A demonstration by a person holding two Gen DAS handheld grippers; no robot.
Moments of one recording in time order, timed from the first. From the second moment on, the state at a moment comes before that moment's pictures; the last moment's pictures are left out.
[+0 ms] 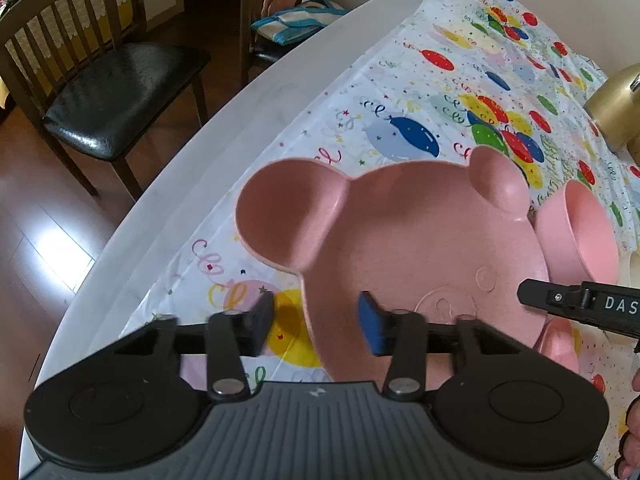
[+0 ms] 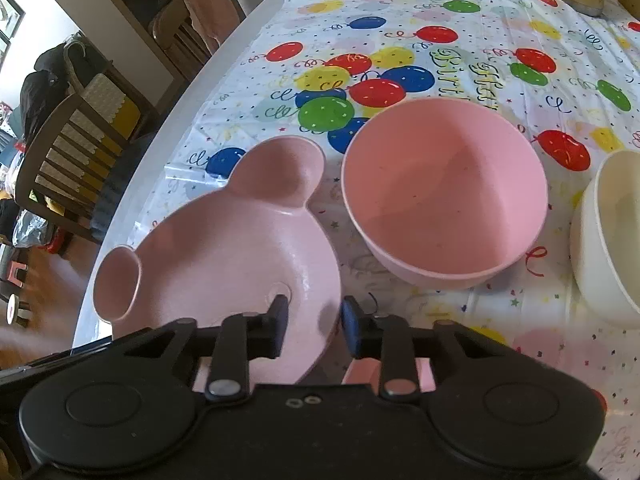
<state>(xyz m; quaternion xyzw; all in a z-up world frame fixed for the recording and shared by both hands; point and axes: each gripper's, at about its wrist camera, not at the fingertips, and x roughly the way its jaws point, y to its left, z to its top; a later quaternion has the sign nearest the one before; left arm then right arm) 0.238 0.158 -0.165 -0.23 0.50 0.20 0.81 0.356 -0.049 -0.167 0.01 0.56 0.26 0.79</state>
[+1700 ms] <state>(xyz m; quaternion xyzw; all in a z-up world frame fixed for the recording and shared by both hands) 0.147 0.032 -0.068 -0.16 0.46 0.02 0.87 0.193 -0.208 -0.055 0.04 0.46 0.19 0.87</state>
